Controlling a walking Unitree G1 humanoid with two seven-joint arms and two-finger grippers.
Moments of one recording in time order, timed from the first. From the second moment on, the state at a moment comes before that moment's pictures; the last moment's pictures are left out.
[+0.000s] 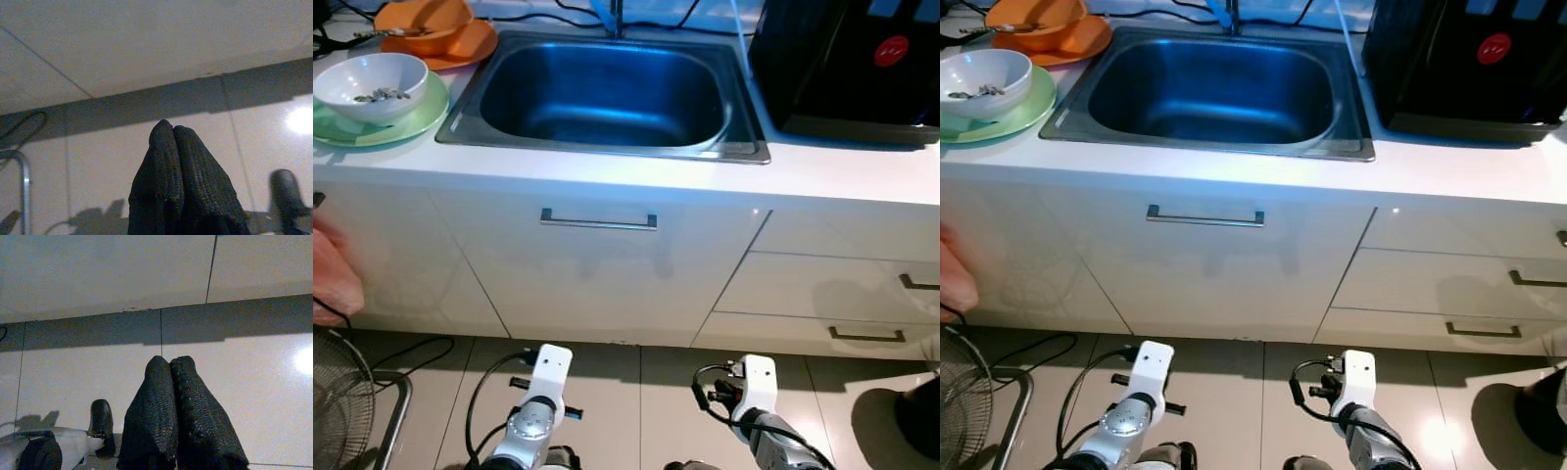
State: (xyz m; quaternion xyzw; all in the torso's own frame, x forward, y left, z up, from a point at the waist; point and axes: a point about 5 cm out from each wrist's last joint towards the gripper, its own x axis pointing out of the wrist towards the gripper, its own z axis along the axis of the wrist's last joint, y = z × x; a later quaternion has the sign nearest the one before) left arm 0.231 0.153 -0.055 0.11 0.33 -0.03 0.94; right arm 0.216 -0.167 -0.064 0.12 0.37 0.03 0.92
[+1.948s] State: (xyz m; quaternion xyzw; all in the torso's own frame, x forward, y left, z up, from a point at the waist) left arm 0.300 0.130 0.189 0.14 -0.26 0.02 0.95; right arm 0.311 -0.191 0.158 0.09 -0.17 0.04 0.98
